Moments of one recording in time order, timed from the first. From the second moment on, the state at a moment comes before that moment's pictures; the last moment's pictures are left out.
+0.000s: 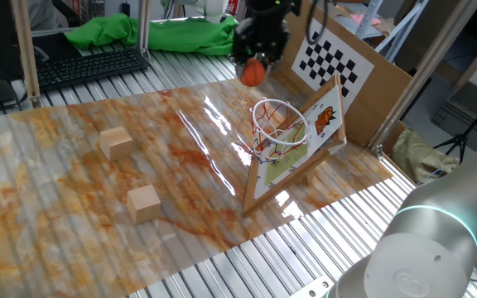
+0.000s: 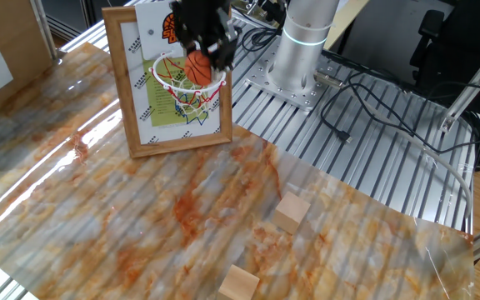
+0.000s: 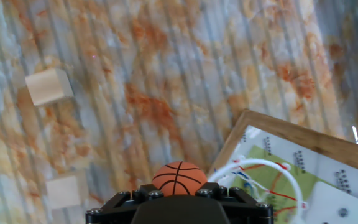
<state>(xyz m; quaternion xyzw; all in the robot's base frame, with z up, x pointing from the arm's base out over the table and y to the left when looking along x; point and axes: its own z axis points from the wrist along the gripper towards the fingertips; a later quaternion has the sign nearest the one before) 0.480 -0.046 0.339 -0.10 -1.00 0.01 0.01</state>
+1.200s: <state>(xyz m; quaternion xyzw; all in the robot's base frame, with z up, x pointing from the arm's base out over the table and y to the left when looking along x) 0.474 -0.058 0.336 -0.14 -0.99 -0.01 0.01</state>
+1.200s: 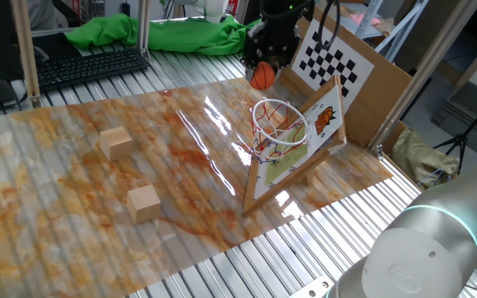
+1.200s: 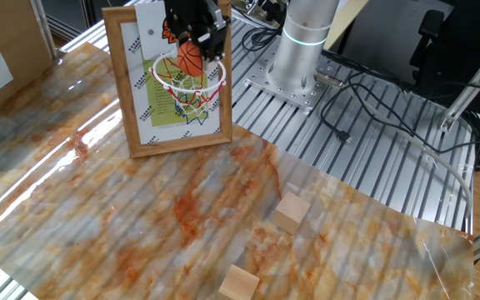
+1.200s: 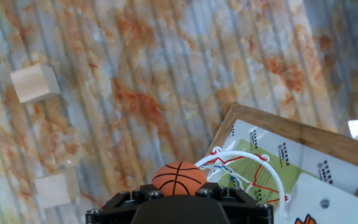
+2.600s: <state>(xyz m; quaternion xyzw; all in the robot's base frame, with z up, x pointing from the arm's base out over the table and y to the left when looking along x) 0.433 -0.093 0.327 -0.15 -0.99 0.00 -0.02</state>
